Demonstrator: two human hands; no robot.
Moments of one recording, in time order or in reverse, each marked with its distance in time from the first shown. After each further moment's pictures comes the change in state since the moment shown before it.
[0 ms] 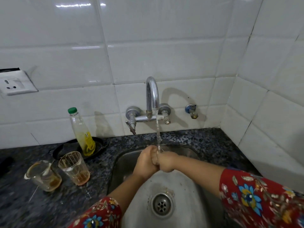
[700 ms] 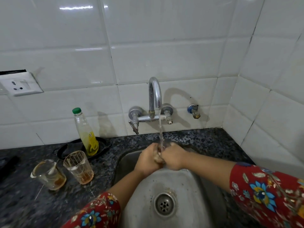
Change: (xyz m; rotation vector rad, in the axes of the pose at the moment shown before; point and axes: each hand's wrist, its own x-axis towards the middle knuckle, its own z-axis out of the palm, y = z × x) left_hand -0.006 0.020 -0.016 0.035 -0.047 -0.035; right_hand -0.006 0.017 -0.006 -0.096 0.211 -0.074
